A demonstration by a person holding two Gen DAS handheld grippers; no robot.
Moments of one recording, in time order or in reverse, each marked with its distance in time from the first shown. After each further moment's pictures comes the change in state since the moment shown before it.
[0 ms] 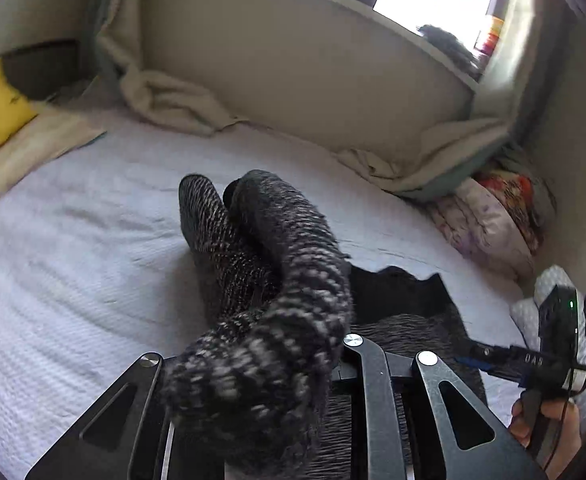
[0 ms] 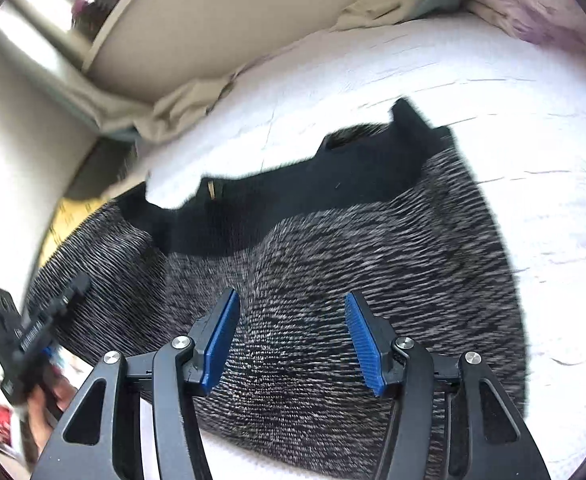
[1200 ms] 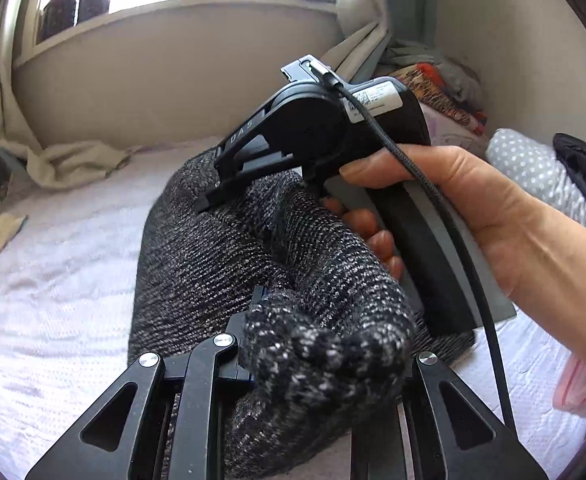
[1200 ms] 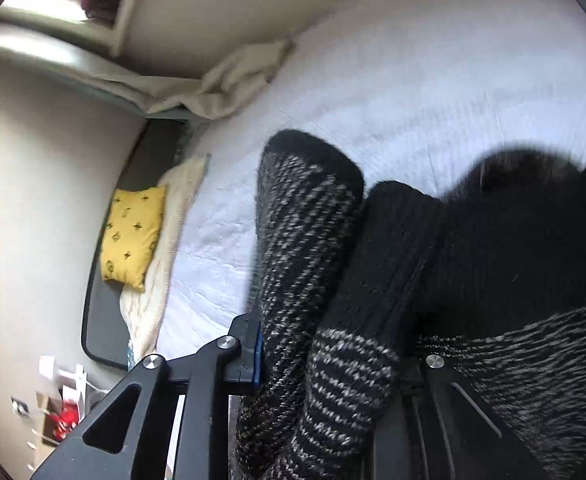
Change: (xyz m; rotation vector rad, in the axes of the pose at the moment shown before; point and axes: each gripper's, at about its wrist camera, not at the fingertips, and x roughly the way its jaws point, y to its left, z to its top) left arm 0.014 -0.150 -0.084 0.429 0.008 -0.071; right arm 0.087 0.066 0.085 -0.013 0.189 0.270
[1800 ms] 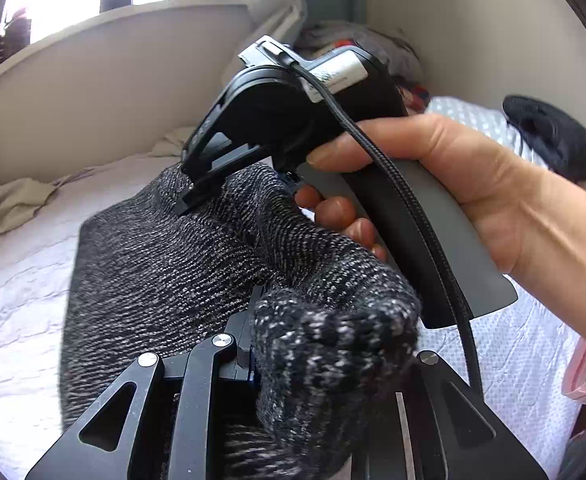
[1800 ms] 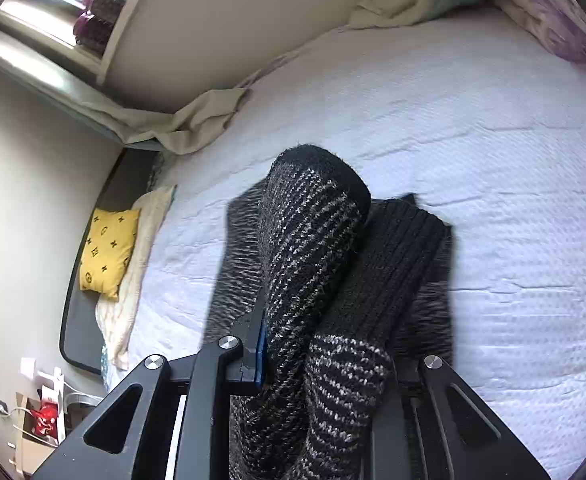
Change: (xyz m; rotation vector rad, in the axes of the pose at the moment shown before) left arm 0.043 -0.117 0.018 0.134 0.037 -0.131; right arm -0.099 -0.066 0.005 0.013 -0.073 -0.135
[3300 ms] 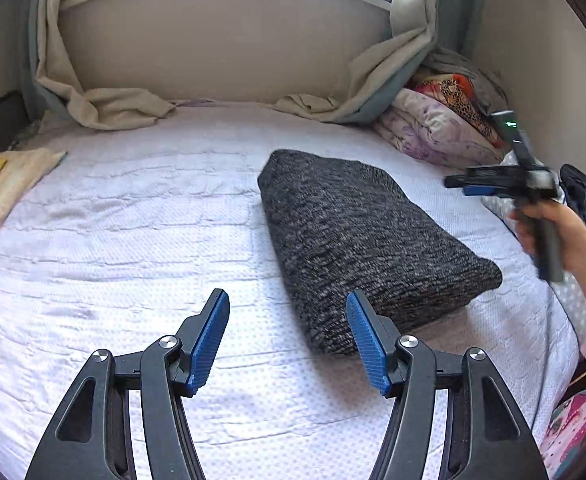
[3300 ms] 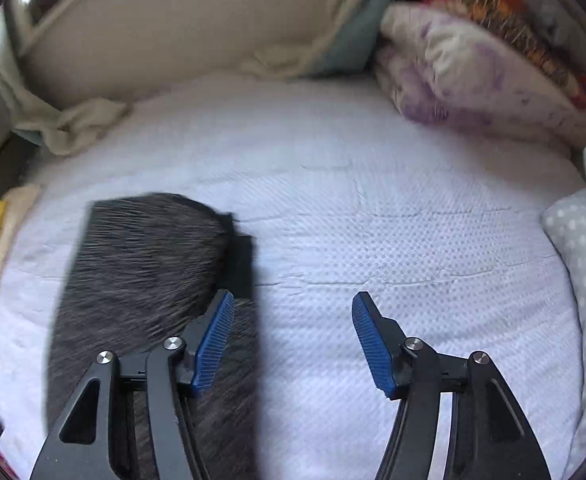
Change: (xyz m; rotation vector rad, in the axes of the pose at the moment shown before) left arm -0.147 0.179 -0.062 -0.304 0.085 0.144; right arm -0.083 -0.014 -0.053 -0.130 -0.190 -0.568
